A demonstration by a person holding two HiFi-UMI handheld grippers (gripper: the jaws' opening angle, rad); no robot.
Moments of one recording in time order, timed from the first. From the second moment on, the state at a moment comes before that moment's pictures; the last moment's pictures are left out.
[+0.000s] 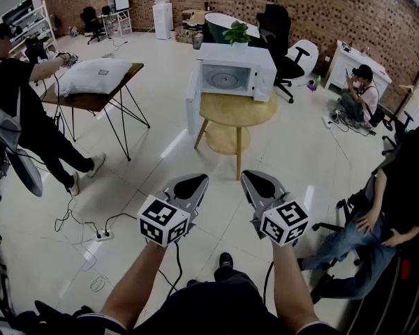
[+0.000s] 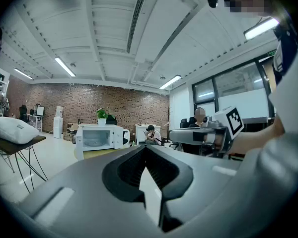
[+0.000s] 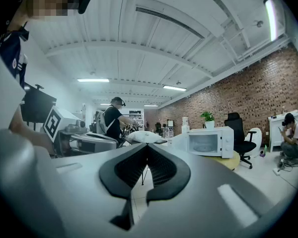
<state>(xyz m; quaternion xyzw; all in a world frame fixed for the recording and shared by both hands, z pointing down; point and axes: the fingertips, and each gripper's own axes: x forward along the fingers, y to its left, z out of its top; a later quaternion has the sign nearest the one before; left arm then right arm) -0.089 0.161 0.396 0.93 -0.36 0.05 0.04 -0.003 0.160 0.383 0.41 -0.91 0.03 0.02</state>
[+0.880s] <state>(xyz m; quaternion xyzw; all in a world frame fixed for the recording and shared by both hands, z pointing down) -0.051 0.078 0.407 0.92 -0.40 0.05 0.04 0.039 0.077 0.388 0.39 -0.92 0.03 0.02</state>
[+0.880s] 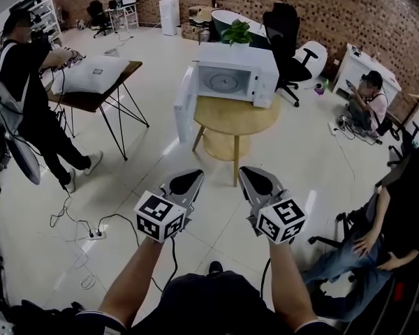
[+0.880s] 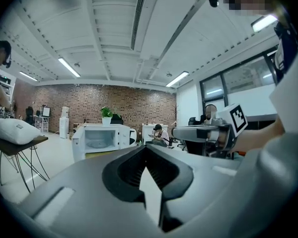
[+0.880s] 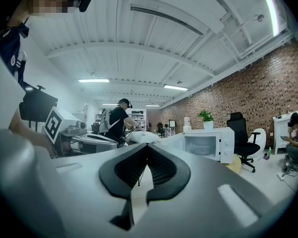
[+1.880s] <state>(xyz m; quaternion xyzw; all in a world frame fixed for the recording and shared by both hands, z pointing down) -0.038 -0.119 0.400 0.91 -0.40 0.06 0.04 0.051 -0.117 0.389 0.40 -0.92 0.04 0.03</state>
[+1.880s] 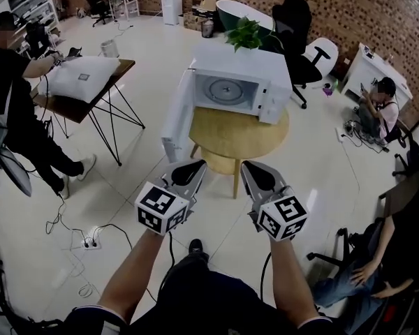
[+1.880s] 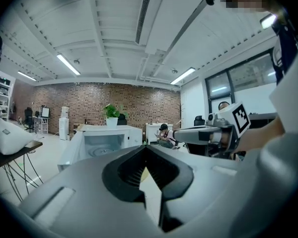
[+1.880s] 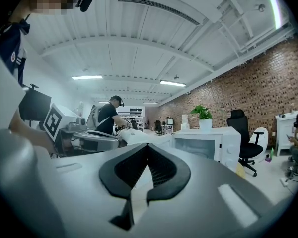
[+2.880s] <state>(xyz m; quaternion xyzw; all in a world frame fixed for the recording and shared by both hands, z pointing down) -0.139 -0.234 0.394 0.87 -0.49 0.06 0.04 -0.025 -0.221 0.390 0.34 -0.94 0.04 0.04</state>
